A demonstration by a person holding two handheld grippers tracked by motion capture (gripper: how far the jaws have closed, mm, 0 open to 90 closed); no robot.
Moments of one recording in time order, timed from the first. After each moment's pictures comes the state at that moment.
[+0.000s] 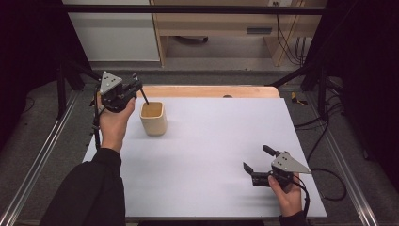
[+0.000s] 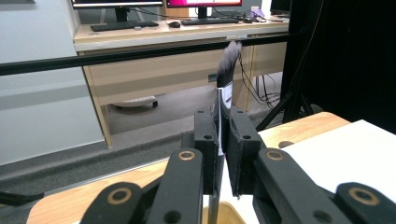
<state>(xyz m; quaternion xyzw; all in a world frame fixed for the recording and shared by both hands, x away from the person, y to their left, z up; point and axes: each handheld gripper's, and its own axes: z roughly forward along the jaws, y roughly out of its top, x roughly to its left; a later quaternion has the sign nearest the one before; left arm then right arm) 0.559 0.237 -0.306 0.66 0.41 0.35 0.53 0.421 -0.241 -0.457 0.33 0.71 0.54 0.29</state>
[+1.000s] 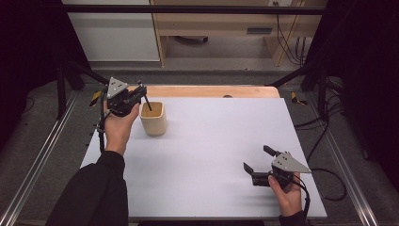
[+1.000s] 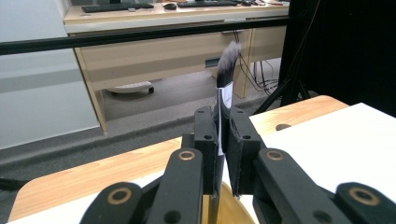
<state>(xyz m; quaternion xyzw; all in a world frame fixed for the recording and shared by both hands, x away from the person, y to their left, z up) 0.563 0.230 -0.327 0.67 0.41 0.33 0.52 0.422 -0.242 -0.458 0.34 0.71 0.54 0.29</state>
